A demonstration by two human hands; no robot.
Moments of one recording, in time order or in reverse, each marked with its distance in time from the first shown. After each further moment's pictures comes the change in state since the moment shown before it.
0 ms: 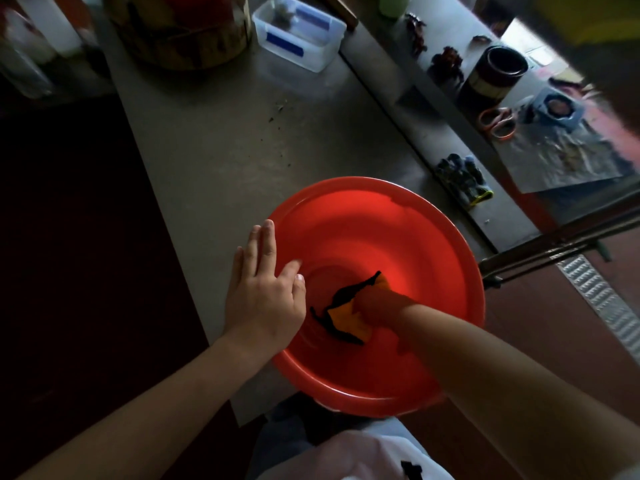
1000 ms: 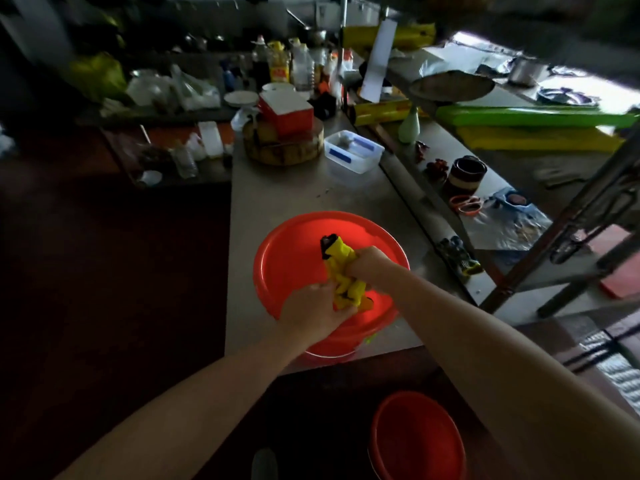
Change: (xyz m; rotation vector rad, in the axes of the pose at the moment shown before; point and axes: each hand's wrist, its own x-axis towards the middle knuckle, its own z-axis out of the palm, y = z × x) left_hand -0.100 0.181 -0.022 -0.082 0.009 -0.135; right_hand -0.190 0.011 -0.135 0.429 0.217 -0.222
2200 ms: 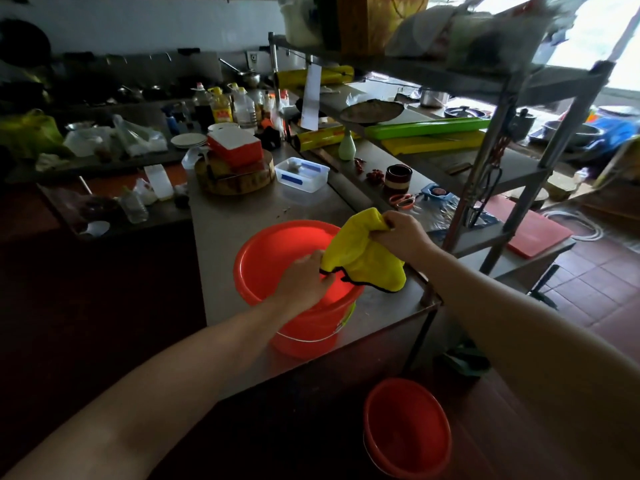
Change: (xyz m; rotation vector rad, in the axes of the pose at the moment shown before) left_hand -0.006 0.024 -0.034 -0.262 0.063 0.248; right_hand -0.137 0.054 -0.078 0.140 0.607 -0.244
